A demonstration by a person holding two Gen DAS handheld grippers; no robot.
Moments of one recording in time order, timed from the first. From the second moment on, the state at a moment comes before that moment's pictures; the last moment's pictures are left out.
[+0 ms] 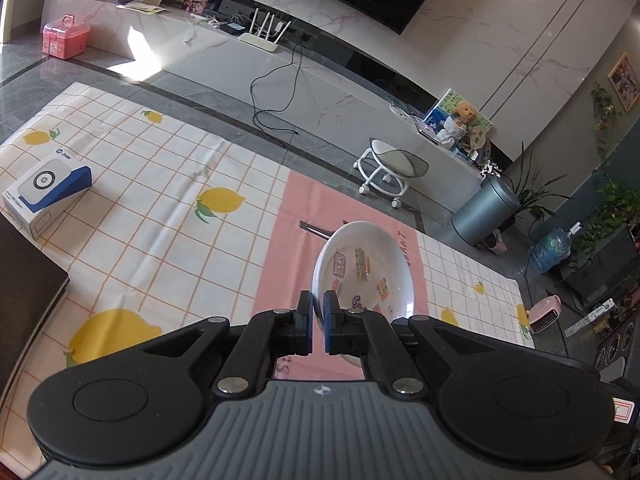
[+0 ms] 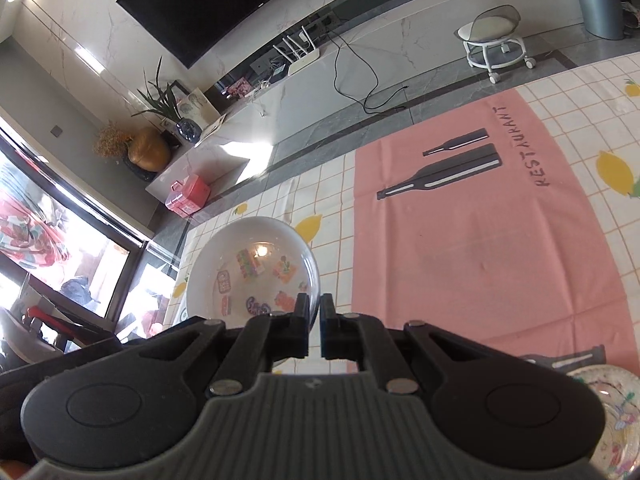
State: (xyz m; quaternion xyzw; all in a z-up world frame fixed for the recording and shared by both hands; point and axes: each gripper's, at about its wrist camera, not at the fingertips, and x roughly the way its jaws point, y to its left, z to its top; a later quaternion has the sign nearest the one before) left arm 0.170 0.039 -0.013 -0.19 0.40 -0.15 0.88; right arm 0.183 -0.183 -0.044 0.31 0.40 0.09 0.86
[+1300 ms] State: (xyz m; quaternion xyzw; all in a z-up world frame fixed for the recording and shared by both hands) left arm 0.076 -0.091 -0.139 -0.16 0.54 -0.23 0.80; right arm 0.002 -0.317 -0.142 0.36 0.43 -0.07 0.82
